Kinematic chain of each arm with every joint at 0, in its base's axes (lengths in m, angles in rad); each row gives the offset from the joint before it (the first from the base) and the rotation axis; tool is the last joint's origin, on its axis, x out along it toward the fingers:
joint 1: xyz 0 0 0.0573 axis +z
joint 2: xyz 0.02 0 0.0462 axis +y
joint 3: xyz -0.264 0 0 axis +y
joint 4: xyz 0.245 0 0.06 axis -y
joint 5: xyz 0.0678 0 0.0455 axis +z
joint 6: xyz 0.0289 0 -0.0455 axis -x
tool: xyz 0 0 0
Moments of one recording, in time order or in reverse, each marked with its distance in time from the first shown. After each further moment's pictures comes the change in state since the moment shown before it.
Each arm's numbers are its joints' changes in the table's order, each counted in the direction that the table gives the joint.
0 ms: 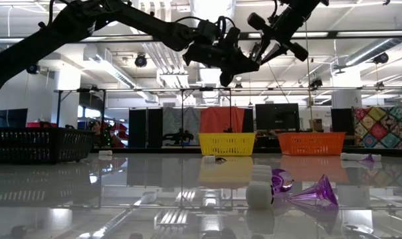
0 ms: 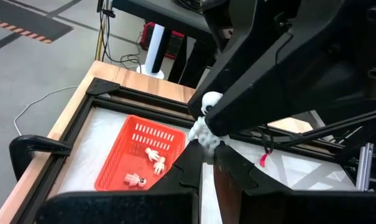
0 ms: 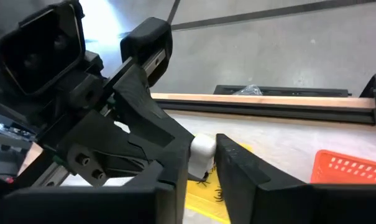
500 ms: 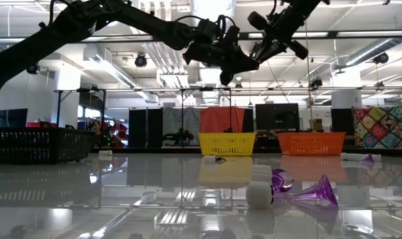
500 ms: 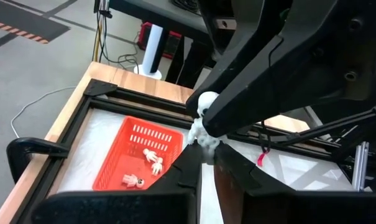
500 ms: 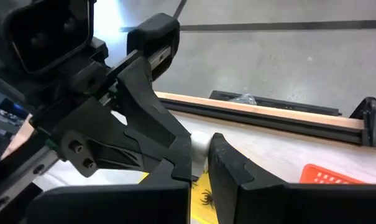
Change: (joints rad) left arm 0.001 0.000 -0.023 -0.016 -0.016 0.000; right arm 0.001 -0.003 0.000 -0.009 -0.002 0.120
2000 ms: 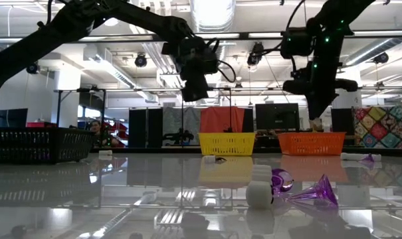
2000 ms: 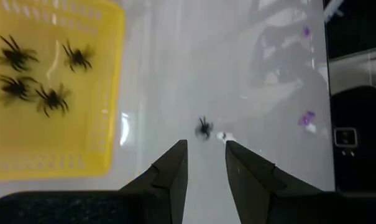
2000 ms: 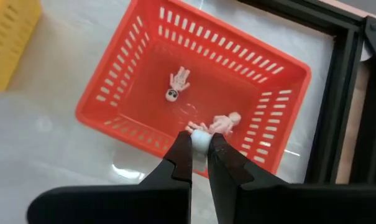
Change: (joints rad) left arm 0.024 -0.016 -0.043 -1.076 0.013 -0.488; right arm -0.051 -0.024 0.395 -0.234 -0.105 0.095
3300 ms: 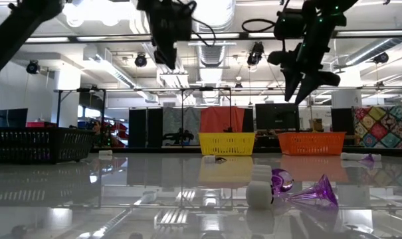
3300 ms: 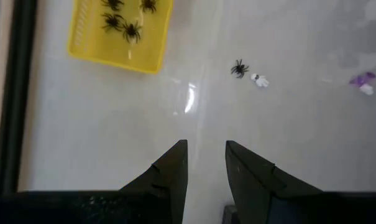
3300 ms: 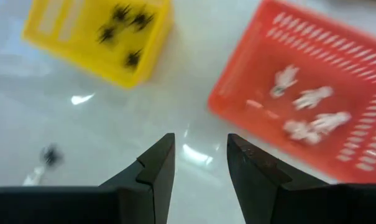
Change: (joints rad) left arm 0.000 -0.271 0.008 -0.216 0.361 0.018; right arm 0.028 0.000 -0.142 0.003 0.314 -0.040
